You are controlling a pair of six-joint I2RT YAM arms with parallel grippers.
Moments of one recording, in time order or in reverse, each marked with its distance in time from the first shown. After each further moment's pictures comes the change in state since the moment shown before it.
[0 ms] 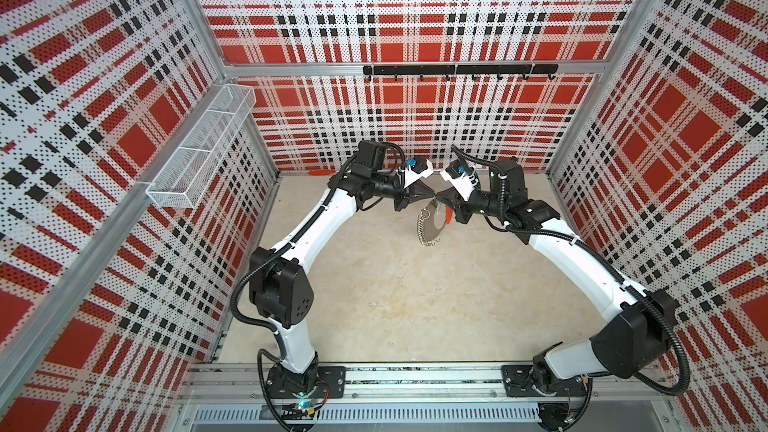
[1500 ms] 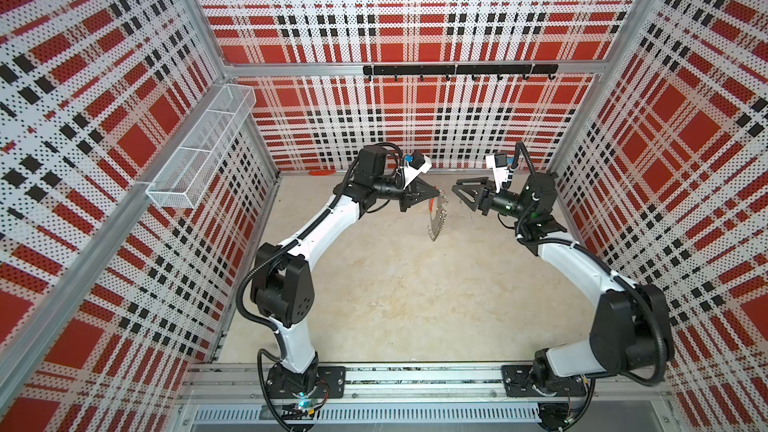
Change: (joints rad) left arm -0.002 -0.001 -0.168 0.383 0.097 -0.397; right arm -0.252 0.040 -0.343 0.945 -0.472 0.887
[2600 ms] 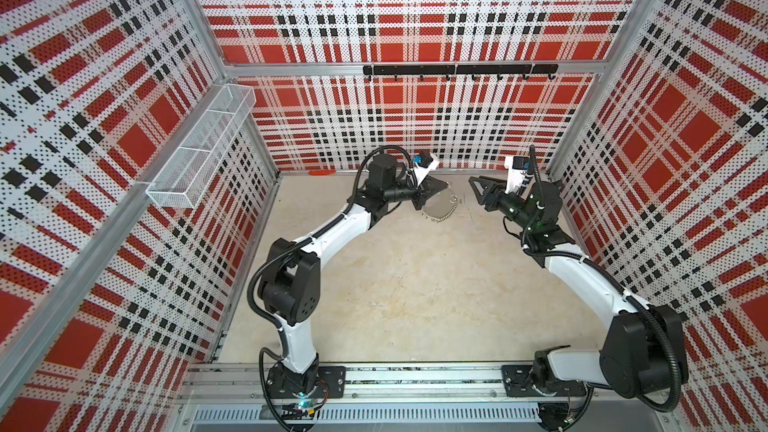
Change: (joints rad) left arm -0.098 0.092 -0.070 0.346 -0.291 -0.157; right arm 0.007 -0.160 -0.076 -0.306 0.600 -0.127
